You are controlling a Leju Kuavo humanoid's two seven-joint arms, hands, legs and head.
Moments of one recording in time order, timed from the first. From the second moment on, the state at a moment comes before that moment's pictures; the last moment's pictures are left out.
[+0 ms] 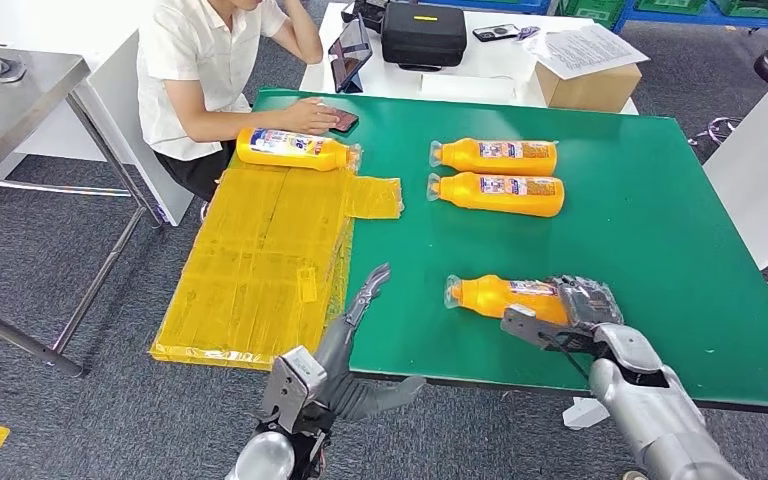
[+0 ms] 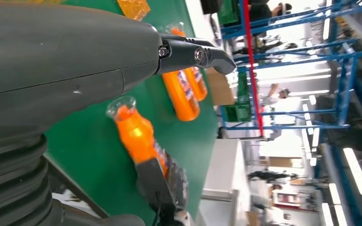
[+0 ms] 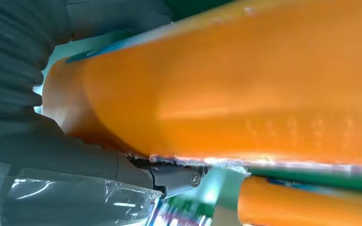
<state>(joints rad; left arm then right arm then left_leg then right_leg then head) -0.06 -0.21 -0.59 -1.38 0.15 0.16 -0.38 -0.40 -0.32 0.34 -0.79 0.93 -0.08 -0.18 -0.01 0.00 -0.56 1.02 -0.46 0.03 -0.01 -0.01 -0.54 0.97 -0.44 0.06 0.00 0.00</state>
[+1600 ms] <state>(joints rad) -0.05 -0.21 -0.55 -1.35 0.41 0.17 -0.46 -0.22 0.09 0.49 -1.14 0.38 -0.20 -0.42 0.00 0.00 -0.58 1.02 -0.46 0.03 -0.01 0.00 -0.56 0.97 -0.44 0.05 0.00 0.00</state>
